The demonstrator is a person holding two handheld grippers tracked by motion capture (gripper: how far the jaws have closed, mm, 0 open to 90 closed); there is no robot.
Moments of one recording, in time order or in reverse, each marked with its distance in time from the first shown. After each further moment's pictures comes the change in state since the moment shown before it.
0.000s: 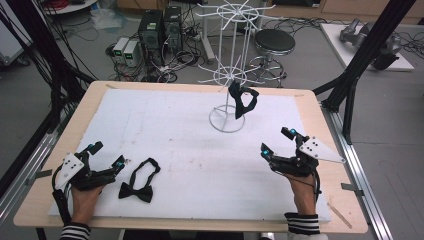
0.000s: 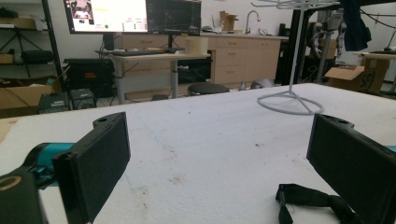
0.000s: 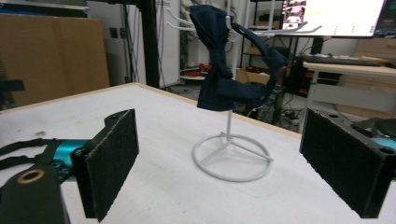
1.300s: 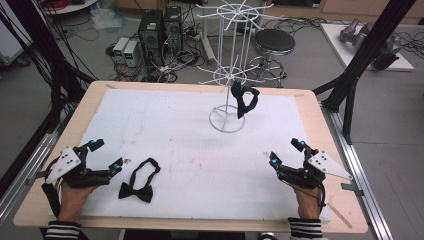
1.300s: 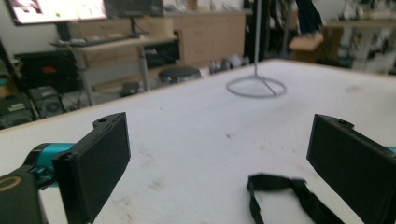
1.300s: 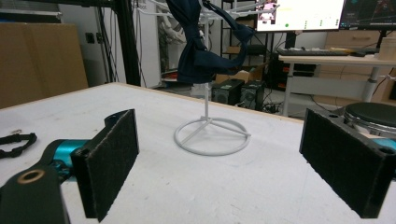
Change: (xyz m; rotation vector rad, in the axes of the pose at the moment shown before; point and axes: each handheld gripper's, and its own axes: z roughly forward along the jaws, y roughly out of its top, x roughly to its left) left arm 0.000 0.036 -0.001 0.150 -0.191 0.102; right arm -0.005 -0.030 -0.026 -0.011 -0.080 0.054
